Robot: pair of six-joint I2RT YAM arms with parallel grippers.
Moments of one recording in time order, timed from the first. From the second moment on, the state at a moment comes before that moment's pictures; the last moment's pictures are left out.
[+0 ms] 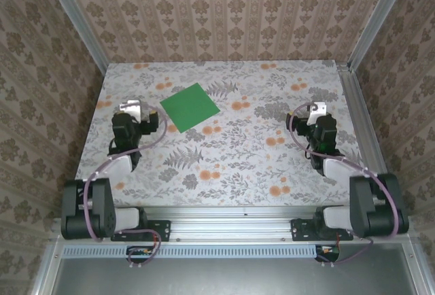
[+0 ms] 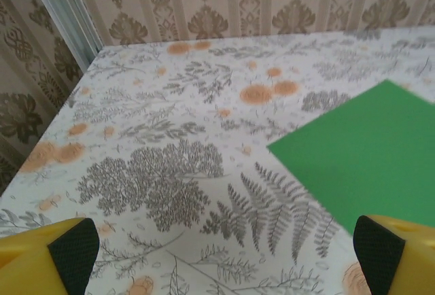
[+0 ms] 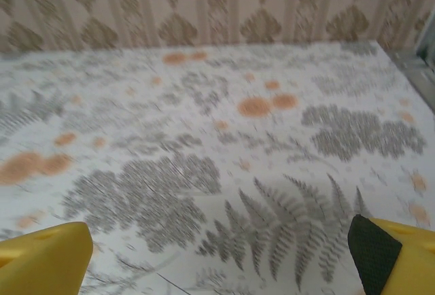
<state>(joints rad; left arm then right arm) -0.02 1.26 0.54 0.39 -0.02 0.06 0.02 1.26 0.44 0.54 0.01 0.05</state>
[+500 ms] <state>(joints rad) -0.04 1.46 1.03 -0.33 0.20 -0.12 0.13 1.09 0.72 0.03 -0.37 0.10</state>
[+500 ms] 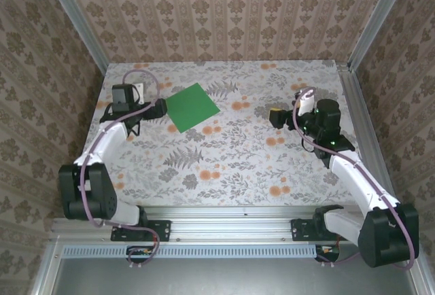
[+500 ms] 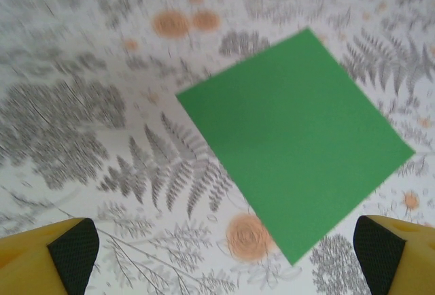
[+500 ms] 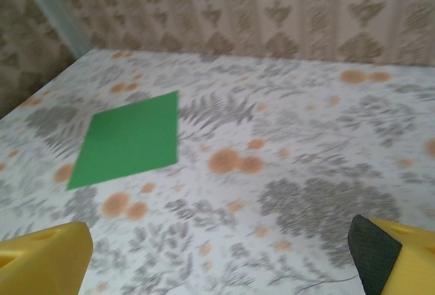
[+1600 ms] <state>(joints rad) -0.26 2.20 1.73 -0.77 0.02 -0.13 0.47 1.41 0.97 -0.14 -0.26 0.21</state>
